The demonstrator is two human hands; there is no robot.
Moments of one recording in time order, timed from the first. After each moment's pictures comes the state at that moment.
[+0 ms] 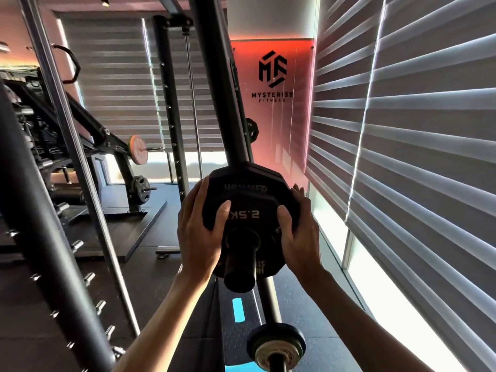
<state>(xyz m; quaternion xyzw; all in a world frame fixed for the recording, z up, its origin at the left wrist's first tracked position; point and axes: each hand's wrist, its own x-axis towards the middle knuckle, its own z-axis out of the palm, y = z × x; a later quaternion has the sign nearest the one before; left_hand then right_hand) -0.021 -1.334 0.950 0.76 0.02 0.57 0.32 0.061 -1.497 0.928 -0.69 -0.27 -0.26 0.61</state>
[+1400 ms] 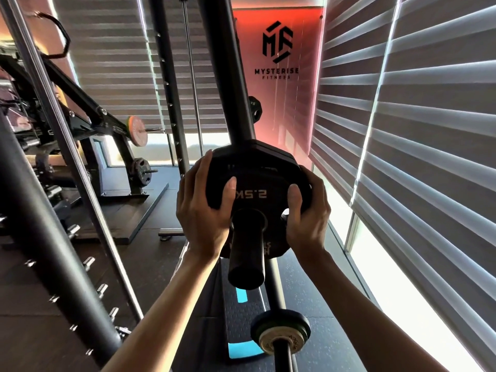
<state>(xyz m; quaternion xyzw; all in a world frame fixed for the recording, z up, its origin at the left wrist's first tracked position) 0.015 -1.325 0.946 0.73 0.04 0.65 0.23 0.082 -1.480 0.926 -0.64 -0.25 -0.39 0.61</state>
